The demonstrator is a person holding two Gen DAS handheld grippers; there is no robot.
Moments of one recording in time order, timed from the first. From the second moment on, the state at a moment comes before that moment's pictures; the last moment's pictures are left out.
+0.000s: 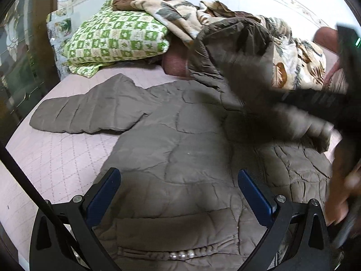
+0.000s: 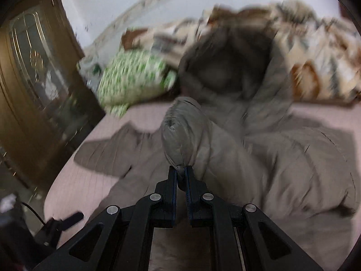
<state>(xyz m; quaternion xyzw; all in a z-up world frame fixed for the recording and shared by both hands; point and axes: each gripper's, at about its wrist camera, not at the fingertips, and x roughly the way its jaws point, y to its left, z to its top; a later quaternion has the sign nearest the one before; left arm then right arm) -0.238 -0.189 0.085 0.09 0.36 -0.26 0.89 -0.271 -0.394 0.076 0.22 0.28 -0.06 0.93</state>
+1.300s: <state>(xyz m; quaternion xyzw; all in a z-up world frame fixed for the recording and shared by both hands) -0.117 -0.280 0.025 0.13 0.44 -0.20 0.87 -0.341 -0.580 -0.009 0.27 0.36 -0.34 0.82</state>
